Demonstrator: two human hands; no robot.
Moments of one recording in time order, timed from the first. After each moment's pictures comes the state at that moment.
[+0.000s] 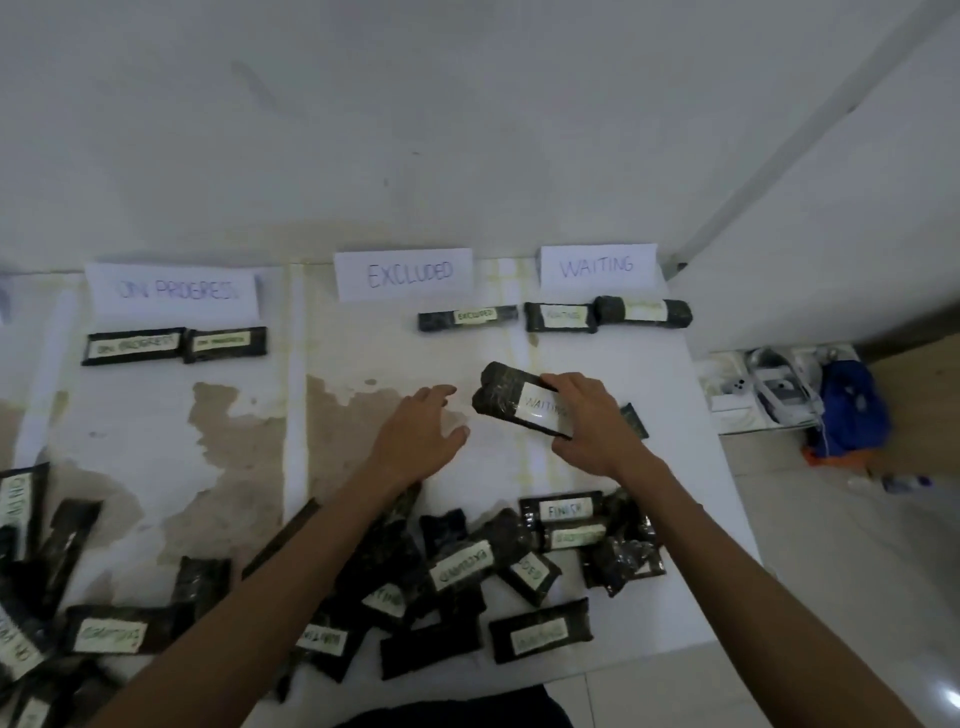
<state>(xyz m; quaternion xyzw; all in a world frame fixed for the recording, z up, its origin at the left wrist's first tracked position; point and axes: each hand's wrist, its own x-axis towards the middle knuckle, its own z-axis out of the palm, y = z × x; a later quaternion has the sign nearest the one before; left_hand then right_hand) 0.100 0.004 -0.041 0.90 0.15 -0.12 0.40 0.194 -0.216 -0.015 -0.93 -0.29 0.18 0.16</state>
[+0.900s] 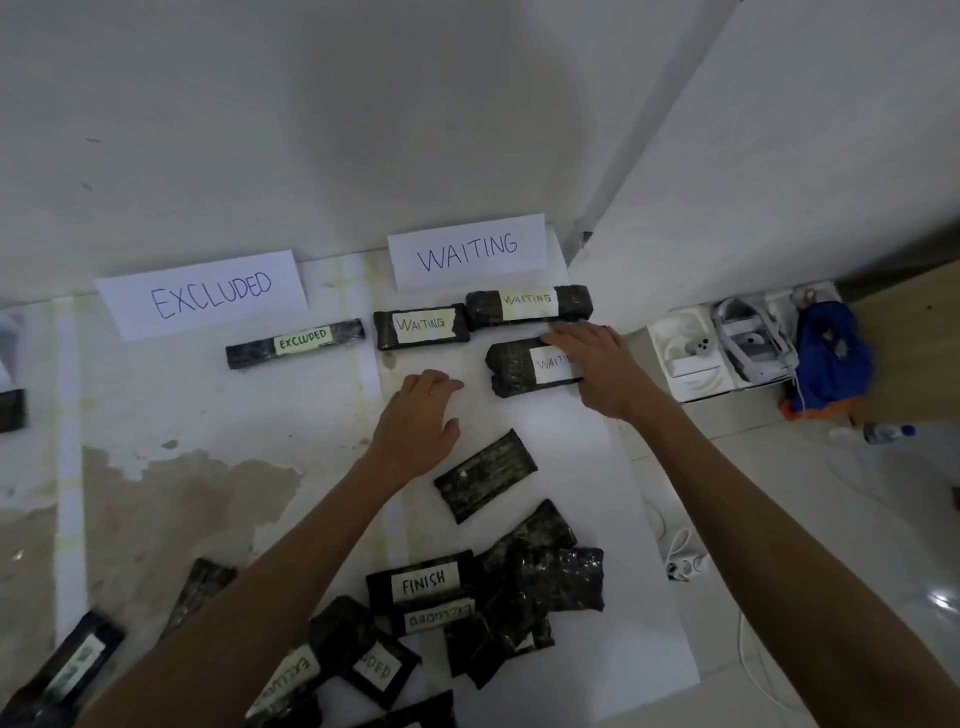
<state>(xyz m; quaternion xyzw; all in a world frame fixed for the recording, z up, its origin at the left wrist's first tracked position) 0.255 -0.148 -0.114 0.95 0.01 -0.10 0.31 0.383 -0.388 -0.089 -0.93 -0.32 0.15 0.11</state>
